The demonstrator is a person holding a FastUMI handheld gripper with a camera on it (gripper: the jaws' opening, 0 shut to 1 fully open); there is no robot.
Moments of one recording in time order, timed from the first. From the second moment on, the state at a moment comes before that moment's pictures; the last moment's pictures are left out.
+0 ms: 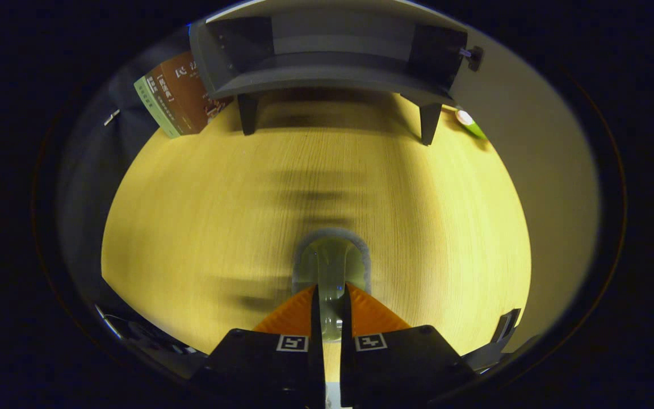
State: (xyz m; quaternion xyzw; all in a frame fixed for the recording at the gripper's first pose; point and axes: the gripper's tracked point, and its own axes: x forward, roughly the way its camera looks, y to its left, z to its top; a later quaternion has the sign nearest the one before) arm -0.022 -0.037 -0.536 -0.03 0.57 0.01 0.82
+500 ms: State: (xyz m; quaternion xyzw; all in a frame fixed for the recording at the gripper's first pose) arm 0.086 -0.017 -0.351 -0.03 0.41 0.02 0.91
